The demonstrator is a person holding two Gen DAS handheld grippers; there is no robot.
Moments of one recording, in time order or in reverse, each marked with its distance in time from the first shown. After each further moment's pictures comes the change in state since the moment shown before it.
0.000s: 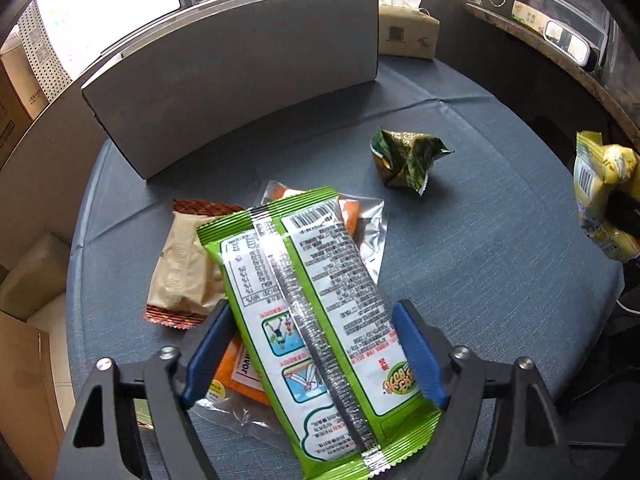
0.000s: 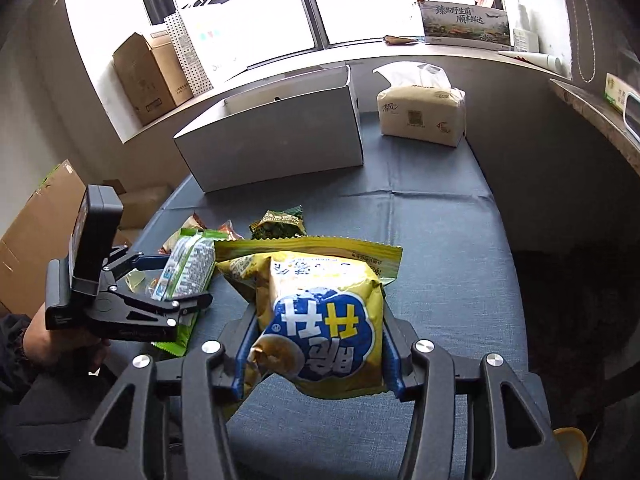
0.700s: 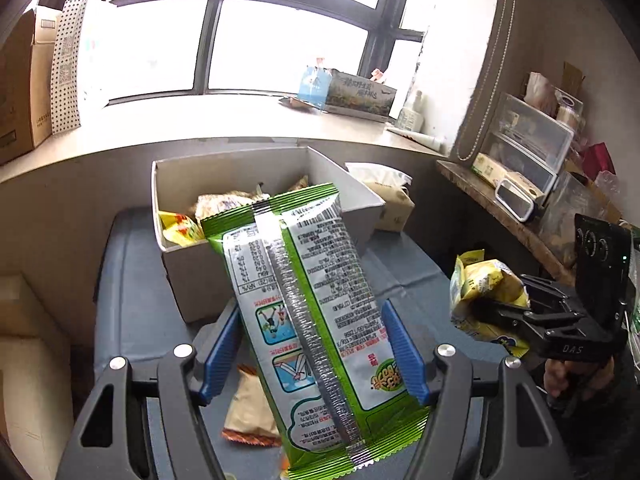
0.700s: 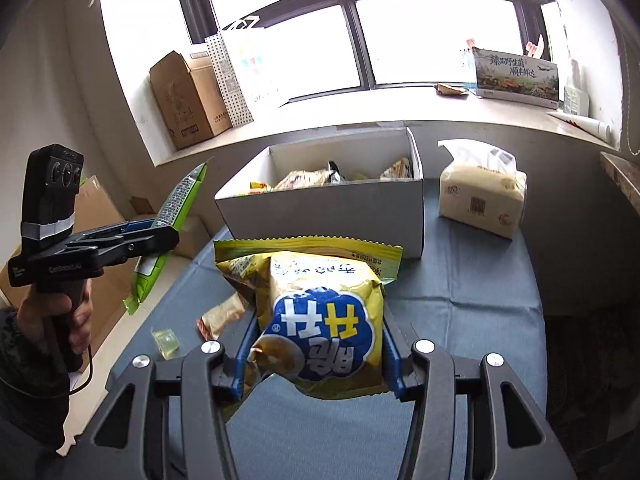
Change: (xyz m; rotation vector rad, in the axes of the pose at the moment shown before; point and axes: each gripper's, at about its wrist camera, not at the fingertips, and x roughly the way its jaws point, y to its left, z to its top) left arm -0.110 0.105 0.083 -0.129 -0.381 -0.229; right arm 0.015 0.044 0.097 -0.092 -0.129 0.091
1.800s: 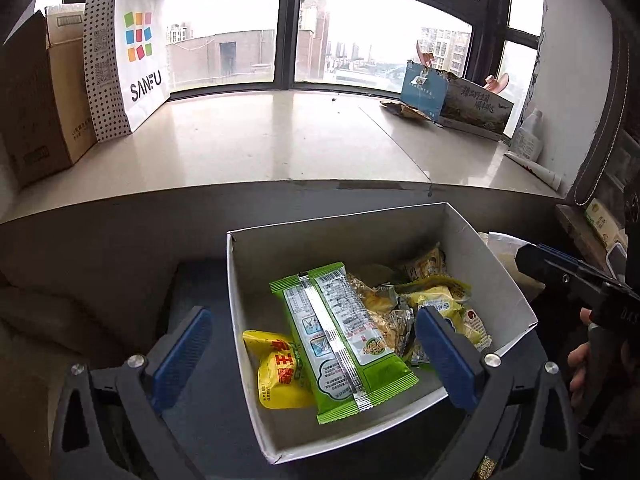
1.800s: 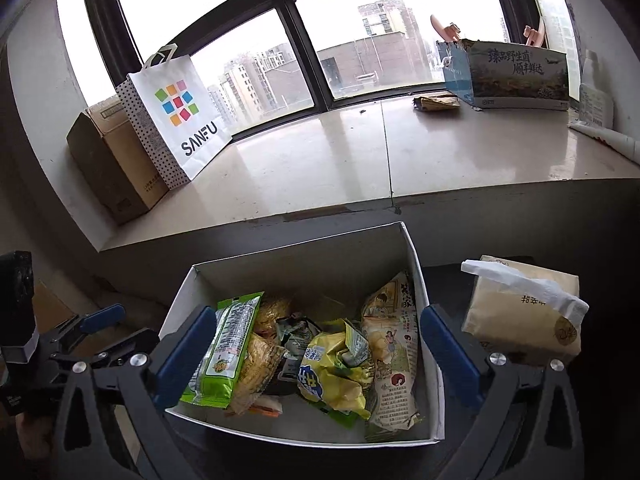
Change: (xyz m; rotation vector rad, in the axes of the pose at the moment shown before) left arm 0.106 0.086 0.117 -0.101 0.060 0.269; right arm 0.150 -0.051 0.174 0.170 -0.003 -0.057
